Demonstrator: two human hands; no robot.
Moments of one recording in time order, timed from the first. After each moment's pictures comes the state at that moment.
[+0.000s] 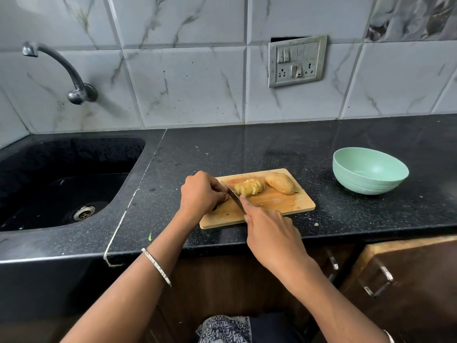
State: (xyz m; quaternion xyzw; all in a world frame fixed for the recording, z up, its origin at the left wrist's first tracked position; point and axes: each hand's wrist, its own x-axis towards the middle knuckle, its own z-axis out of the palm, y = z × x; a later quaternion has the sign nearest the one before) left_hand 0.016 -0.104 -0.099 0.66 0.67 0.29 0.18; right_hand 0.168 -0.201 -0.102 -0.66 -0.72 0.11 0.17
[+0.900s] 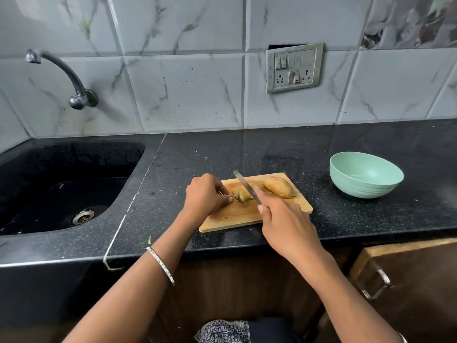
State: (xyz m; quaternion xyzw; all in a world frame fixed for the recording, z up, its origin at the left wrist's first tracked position) left_hand 0.023 -0.095 -0.097 0.69 0.67 0.24 0.14; right_hand 0.198 -0.188 -0.098 -0.67 -0.70 0.13 0.23
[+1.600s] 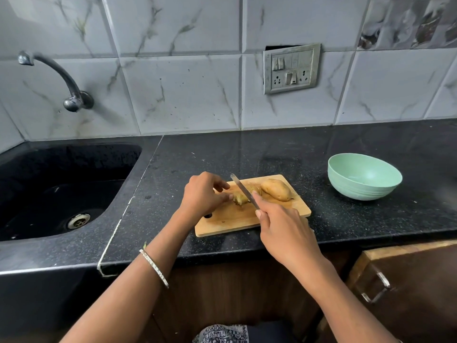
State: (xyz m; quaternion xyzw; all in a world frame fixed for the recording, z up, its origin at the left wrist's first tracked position) left_hand 0.021 -0.083 -0.096 0.72 0.63 0.26 0.13; right_hand 0.200 -0.189 -0.099 -0.67 -0.70 0.12 0.22
